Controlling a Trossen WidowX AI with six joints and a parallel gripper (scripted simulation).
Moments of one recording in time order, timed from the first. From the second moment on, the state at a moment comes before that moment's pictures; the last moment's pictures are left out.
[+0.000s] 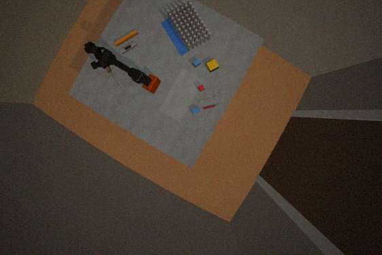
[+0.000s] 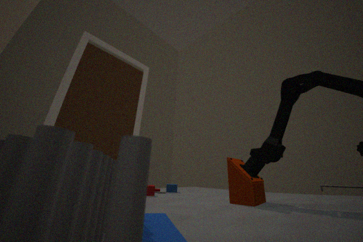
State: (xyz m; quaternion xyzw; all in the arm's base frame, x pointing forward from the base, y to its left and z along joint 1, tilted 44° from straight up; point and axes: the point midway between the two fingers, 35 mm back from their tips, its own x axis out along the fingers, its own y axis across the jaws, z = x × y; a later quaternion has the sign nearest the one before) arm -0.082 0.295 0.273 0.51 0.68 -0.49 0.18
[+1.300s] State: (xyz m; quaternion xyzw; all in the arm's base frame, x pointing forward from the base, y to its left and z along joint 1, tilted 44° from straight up) arm -0.042 0.211 0.351 0.57 0.58 -0.57 0.09
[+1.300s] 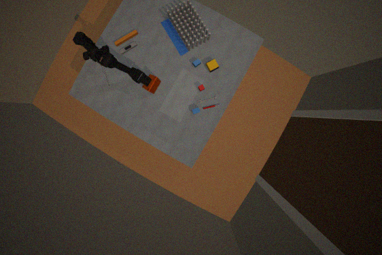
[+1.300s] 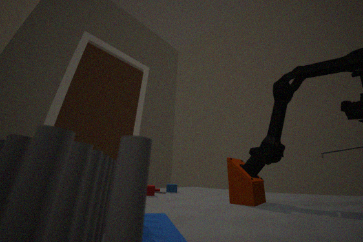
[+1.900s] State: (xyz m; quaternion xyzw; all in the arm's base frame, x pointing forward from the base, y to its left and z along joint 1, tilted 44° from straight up) arm 0.006 0.231 0.333 0.62 0.37 -0.69 -0.07
